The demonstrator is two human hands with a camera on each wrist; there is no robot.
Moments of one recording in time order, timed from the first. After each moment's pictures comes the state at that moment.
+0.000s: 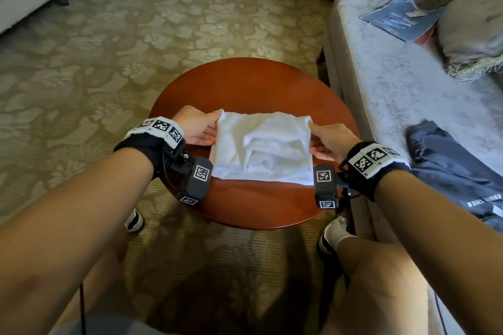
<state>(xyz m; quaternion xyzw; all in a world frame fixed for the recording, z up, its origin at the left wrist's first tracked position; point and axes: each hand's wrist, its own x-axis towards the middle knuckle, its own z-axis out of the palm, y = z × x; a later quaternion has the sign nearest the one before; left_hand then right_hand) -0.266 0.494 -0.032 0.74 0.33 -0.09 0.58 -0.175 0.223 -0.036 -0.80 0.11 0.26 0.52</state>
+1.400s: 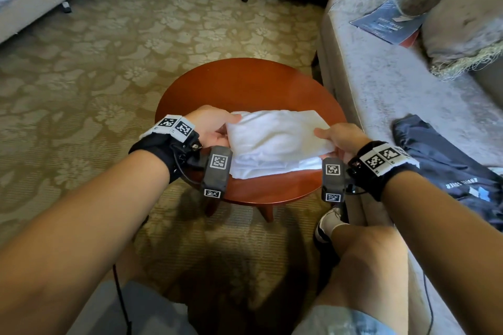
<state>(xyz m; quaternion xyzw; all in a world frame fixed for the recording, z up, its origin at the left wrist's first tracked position) -0.304 0.448 0.002 0.60 0.33 -0.14 0.72 -0.215 0.187 -0.012 -0.83 0.12 0.26 0.47</state>
